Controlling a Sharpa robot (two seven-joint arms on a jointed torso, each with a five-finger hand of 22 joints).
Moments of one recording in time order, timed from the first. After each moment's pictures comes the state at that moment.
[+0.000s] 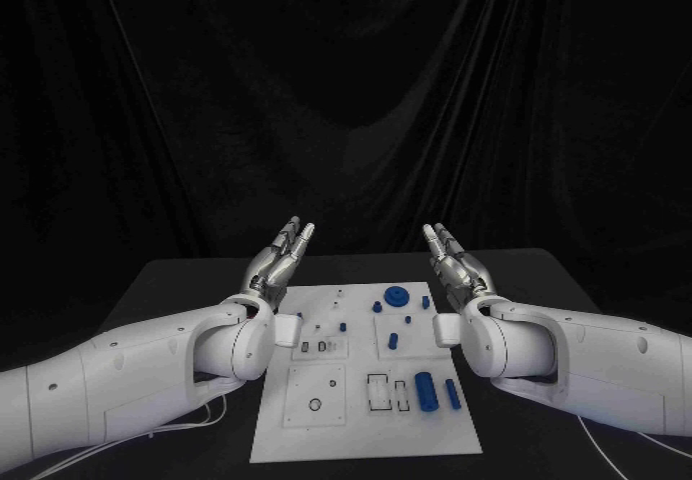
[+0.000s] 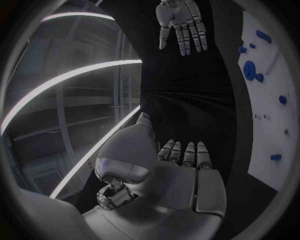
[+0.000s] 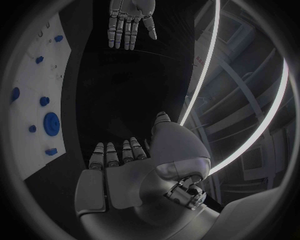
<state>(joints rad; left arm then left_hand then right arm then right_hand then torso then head) 1.12 -0.74 -0.13 1.50 0.08 -0.49 0.56 1.10 0.23 -0.27 0.28 0.20 0.05 -0.11 0.01 0.01 0.00 -0.15 0.00 0.00 0.00 -0.03 0.00 0.00 0.12 0.00 -0.03 0.00 0.00 1.15 -0.77 -0.19 1.56 0.26 -0.66 0.56 1.01 0.15 -0.28 0.29 0.27 0.08 -0.18 0.02 0.02 0.00 -0.23 0.03 0.01 0.00 -0.03 0.00 0.00 0.17 0.00 -0.03 0.00 0.00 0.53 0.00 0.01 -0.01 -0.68</state>
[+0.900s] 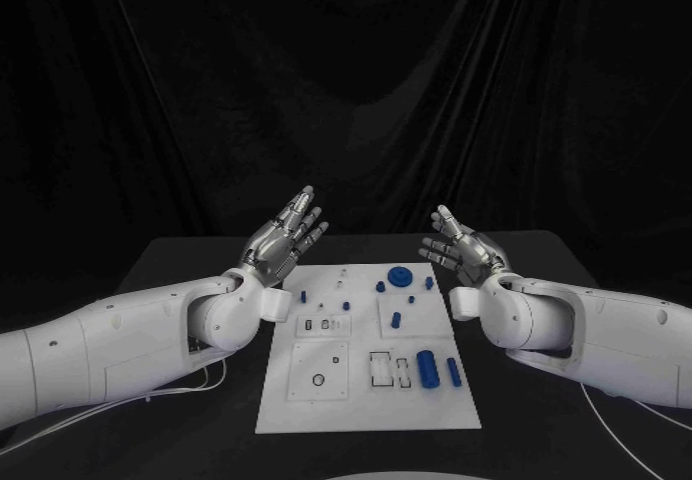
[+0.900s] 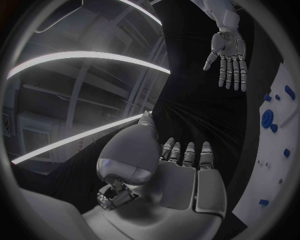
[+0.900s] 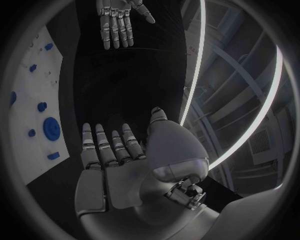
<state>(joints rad) 1.18 -0.75 -0.21 1.42 0.21 0.00 0.67 1.20 0.24 -0.28 0.29 0.27 0.11 -0.08 0.03 0.02 0.00 -0.12 0.00 0.00 0.00 -0.03 0.00 0.00 0.16 0.00 0.12 0.00 0.00 1.17 -0.80 -0.21 1.50 0.35 -0.43 0.56 1.15 0.14 -0.28 0.22 0.38 0.43 0.03 0.15 0.07 0.18 0.07 0.34 0.05 0.47 0.20 0.28 0.09 0.16 0.46 0.29 0.24 0.12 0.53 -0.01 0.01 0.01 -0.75</state>
